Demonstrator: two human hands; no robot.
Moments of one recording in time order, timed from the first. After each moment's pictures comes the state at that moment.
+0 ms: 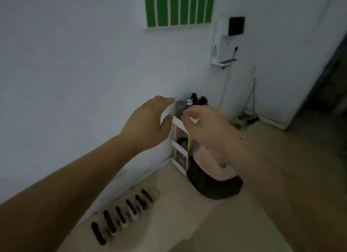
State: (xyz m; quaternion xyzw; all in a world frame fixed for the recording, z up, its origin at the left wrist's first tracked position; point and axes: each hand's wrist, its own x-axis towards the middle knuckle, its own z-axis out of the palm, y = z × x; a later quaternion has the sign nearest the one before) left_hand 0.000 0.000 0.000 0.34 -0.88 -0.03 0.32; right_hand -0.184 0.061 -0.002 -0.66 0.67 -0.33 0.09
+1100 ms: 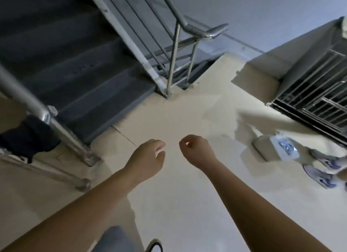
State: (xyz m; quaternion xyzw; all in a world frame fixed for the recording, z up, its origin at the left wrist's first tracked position) left_hand -0.203 0.955 -0.263 -0.30 -0.87 -0.33 -0.21; right_hand -0.123 1.132 -0.247 0.32 0.88 -0.35 0.04
